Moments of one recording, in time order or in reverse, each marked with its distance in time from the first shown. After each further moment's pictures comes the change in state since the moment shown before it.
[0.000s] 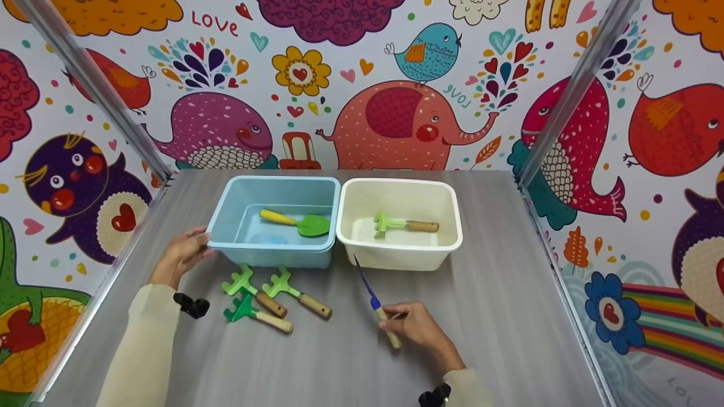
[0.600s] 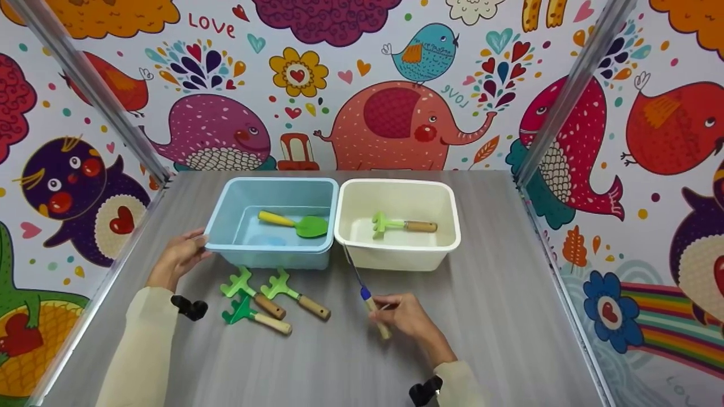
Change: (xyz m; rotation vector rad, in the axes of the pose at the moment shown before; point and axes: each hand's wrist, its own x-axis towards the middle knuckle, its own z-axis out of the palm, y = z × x) left_hand -0.002 0.000 0.000 -0.029 -0.011 0.006; right_hand 0.010 -0.026 0.006 -0.031 0.061 0.027
